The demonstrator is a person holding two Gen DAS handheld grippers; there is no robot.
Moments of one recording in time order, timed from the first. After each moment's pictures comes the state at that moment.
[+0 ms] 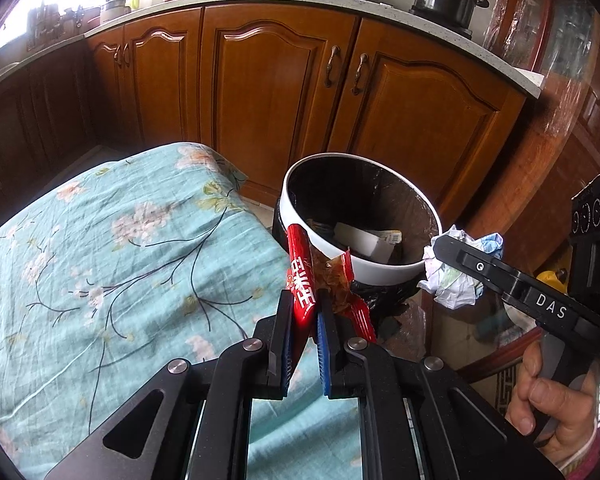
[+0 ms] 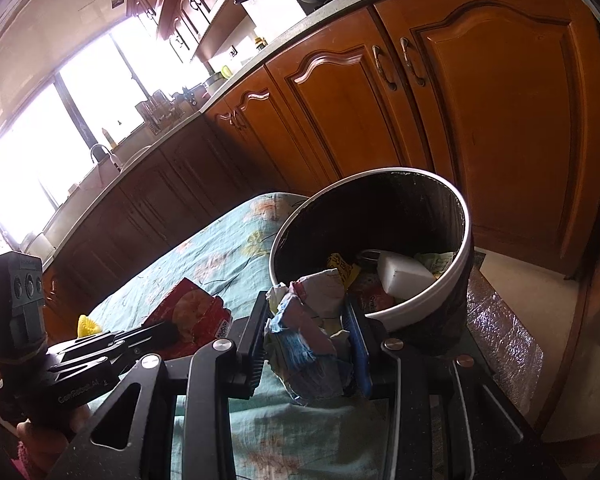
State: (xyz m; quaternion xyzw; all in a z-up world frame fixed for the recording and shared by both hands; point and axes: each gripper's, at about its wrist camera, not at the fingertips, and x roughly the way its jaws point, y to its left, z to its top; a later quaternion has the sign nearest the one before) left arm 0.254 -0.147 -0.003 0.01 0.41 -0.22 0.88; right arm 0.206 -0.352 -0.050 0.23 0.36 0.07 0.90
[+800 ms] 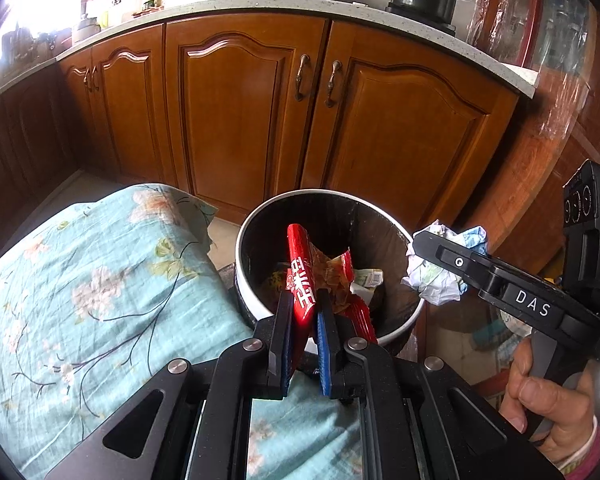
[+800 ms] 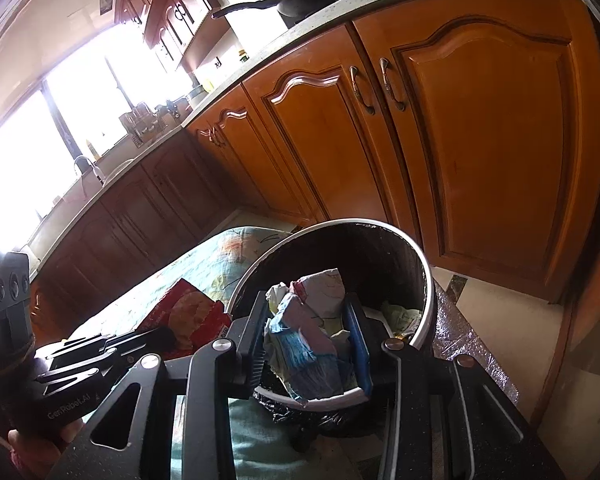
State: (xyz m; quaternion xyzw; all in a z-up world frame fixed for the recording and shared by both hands) left arm 0.309 -0.204 0.002 0.03 0.40 -0.24 0.88; right arm 0.250 -0.393 -0.041 0.22 0.35 0.04 0.91
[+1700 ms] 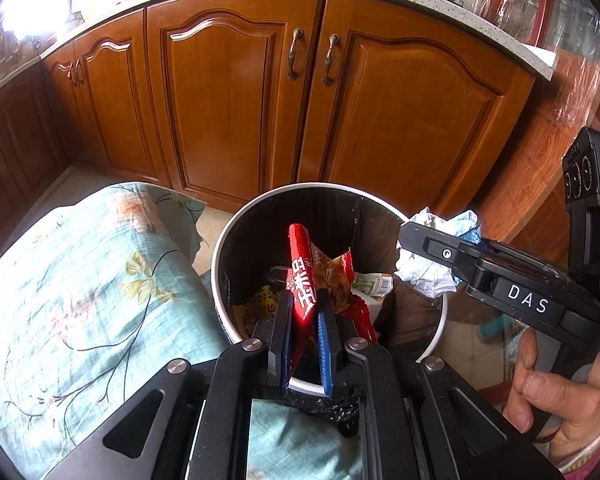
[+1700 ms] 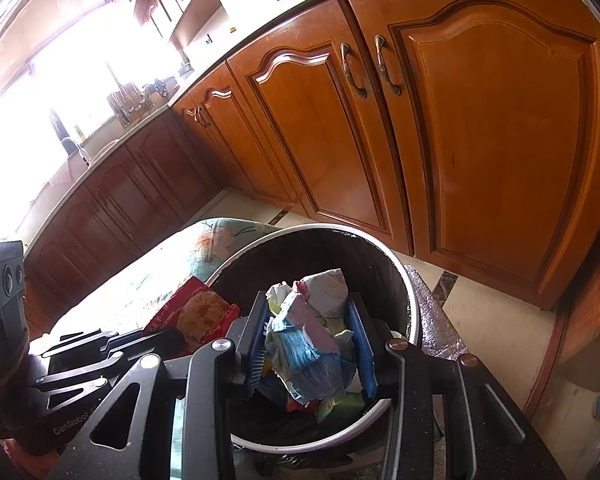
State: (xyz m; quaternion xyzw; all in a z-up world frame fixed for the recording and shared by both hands) left arm 0.357 -0.242 -0.022 0.05 0.43 -0.23 0.87; right arm 0.292 -0.411 -0.058 0.20 0.39 0.04 0.90
